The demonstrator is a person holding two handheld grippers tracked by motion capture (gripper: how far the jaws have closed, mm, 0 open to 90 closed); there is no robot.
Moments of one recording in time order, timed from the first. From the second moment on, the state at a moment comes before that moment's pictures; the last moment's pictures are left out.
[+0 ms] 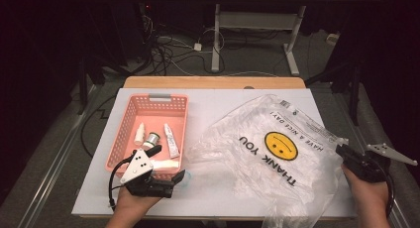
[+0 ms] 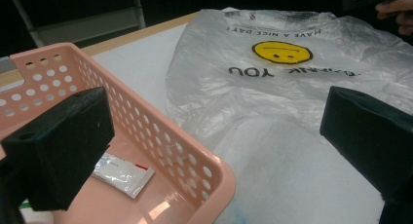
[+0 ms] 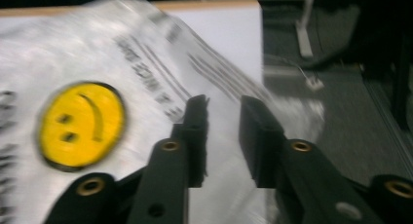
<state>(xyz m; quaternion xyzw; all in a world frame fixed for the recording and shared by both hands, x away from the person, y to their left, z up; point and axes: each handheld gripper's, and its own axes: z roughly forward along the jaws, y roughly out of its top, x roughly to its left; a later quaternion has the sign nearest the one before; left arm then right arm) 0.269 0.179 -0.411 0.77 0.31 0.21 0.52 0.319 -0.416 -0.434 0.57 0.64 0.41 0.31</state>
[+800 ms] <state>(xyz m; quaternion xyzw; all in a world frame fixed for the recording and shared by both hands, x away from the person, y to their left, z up) 0.267 0.182 -0.415 0.75 0.33 0.20 0.53 0.288 -0.222 -0.453 0.33 0.84 0.41 0.15</state>
